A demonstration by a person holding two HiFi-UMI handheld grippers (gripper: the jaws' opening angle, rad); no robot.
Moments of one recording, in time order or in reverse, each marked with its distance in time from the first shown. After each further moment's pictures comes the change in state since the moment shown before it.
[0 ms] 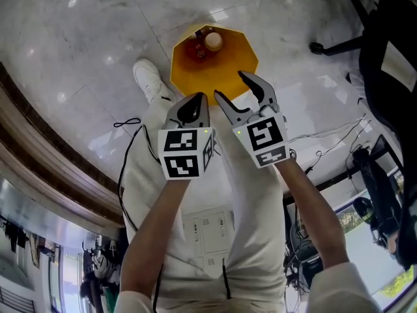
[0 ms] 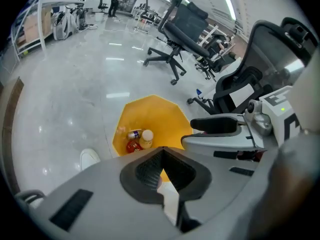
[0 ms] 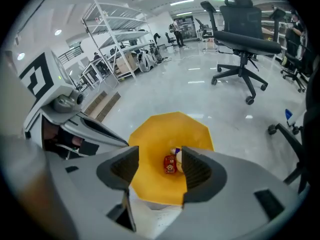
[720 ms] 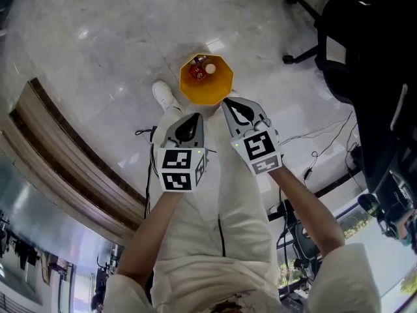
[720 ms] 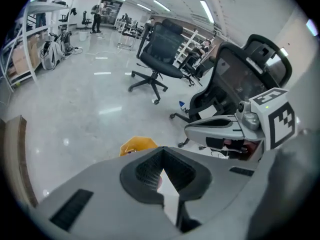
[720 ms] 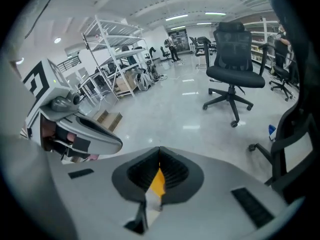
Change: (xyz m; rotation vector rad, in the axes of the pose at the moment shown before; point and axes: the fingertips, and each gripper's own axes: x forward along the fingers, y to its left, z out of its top) left arm -0.212 -0.104 0.098 0.155 -0.084 -0.053; right arm -0.199 0.044 0.142 0.043 -0.121 -0.049
